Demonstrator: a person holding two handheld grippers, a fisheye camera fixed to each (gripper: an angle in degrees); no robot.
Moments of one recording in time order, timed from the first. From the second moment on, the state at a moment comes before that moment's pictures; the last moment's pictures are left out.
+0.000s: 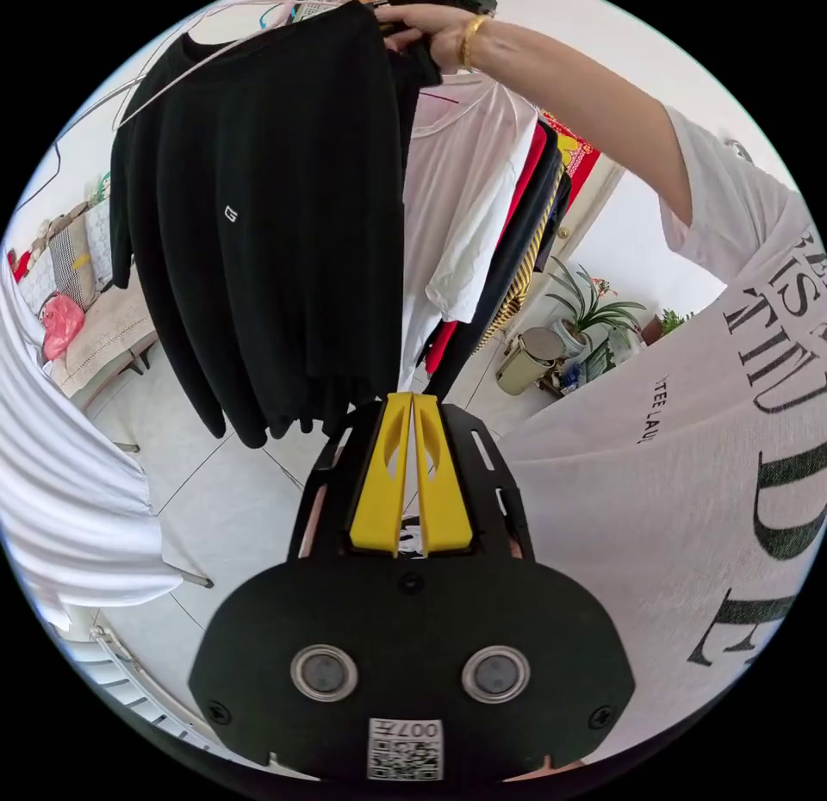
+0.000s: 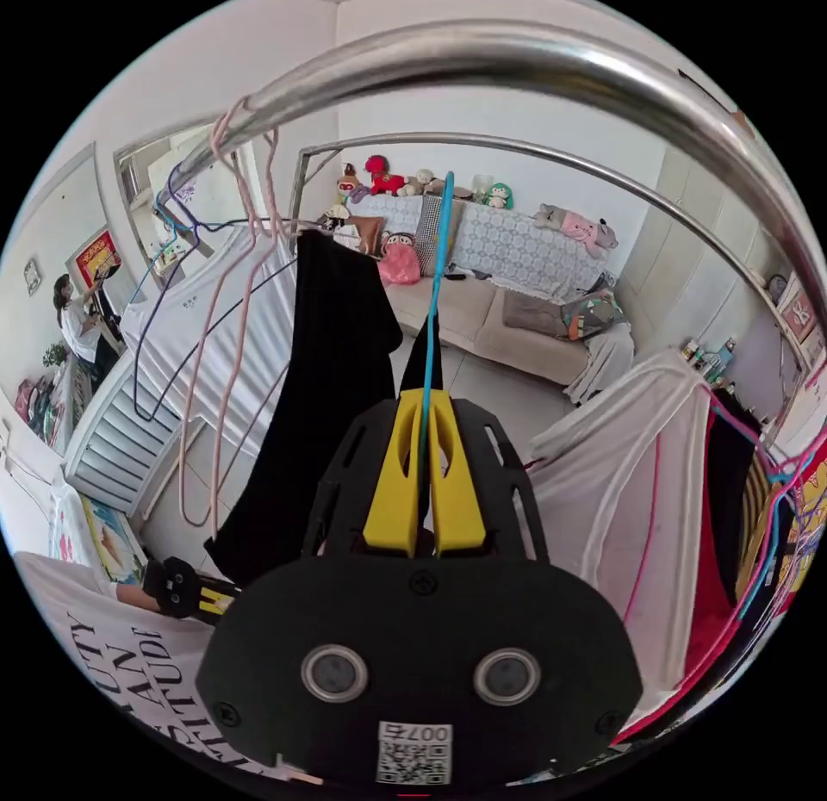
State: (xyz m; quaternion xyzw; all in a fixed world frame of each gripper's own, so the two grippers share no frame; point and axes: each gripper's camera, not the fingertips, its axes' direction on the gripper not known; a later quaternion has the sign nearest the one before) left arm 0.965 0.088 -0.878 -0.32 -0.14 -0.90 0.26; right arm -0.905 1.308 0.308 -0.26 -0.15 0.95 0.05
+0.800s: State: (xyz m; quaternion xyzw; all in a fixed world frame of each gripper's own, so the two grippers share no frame) left arm 0.743 0.206 -0.785 -0.18 -0.06 -0.80 0.57; right arm -0.651 0.919 0.029 -0.53 -0.07 0.84 -0.11
